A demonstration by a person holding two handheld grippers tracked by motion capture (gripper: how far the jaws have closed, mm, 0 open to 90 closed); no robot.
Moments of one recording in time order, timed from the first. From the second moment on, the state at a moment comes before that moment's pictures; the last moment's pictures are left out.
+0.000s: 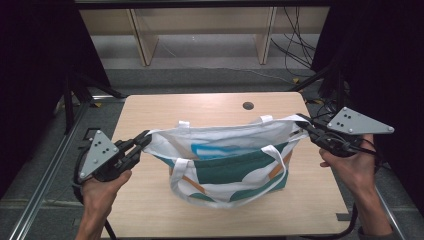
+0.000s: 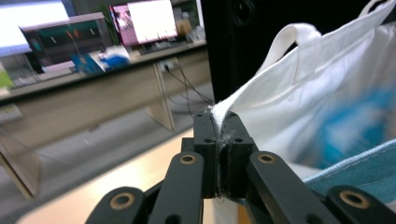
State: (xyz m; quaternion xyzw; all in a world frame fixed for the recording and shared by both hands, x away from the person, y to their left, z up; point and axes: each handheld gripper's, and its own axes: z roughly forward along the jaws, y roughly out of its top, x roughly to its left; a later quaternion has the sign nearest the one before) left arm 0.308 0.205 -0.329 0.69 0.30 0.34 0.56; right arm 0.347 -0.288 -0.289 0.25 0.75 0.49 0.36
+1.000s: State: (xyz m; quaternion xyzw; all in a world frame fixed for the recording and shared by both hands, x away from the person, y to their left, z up) left arm 0.367 0.182 -0.439 0.78 0.35 0.25 0.46; right arm 0.381 -0.297 -0.388 0.31 0.80 0.41 0.31
